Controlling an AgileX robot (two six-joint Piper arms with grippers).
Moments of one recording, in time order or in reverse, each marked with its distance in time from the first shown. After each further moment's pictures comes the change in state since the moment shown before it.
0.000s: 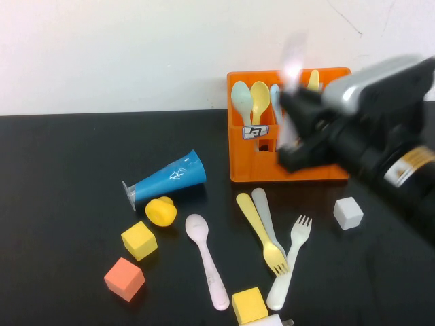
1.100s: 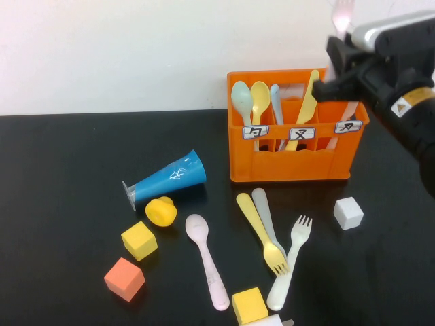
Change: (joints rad) right arm -0.319 0.262 -0.196 -0.231 -0.096 0.131; left arm 0.000 0.000 0.000 0.000 0.000 0.002
